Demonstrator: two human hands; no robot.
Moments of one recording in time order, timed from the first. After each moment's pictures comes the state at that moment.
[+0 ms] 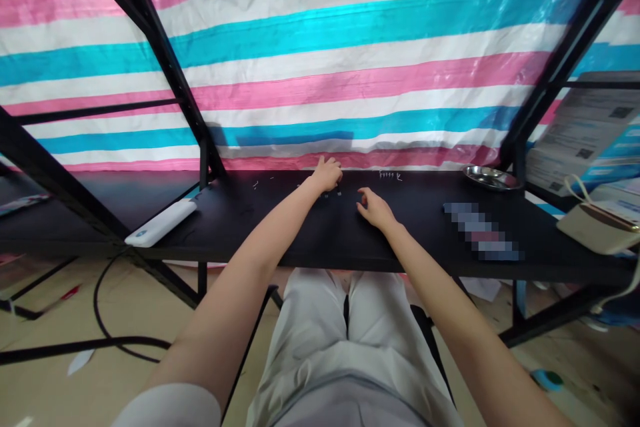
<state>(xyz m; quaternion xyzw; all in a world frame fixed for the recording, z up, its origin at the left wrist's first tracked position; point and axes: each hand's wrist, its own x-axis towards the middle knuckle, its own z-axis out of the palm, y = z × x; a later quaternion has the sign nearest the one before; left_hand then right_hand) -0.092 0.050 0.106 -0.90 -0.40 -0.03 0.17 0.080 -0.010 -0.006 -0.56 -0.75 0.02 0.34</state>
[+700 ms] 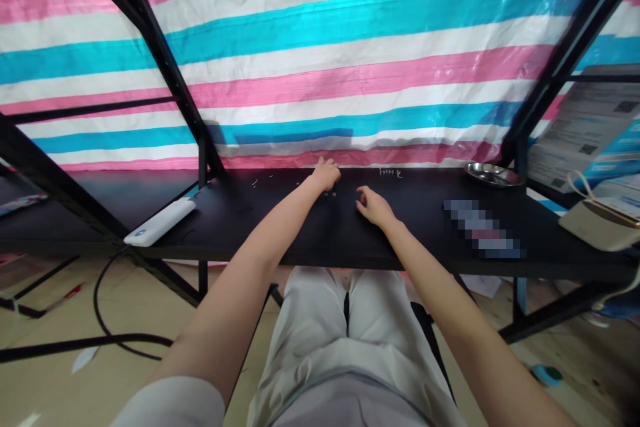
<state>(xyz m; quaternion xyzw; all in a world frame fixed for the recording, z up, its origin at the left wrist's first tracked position) -0.090 0.055 0.097 -0.89 -0.41 0.04 0.19 0.080 -0.009 -0.006 -0.56 -0.76 0.03 0.33</state>
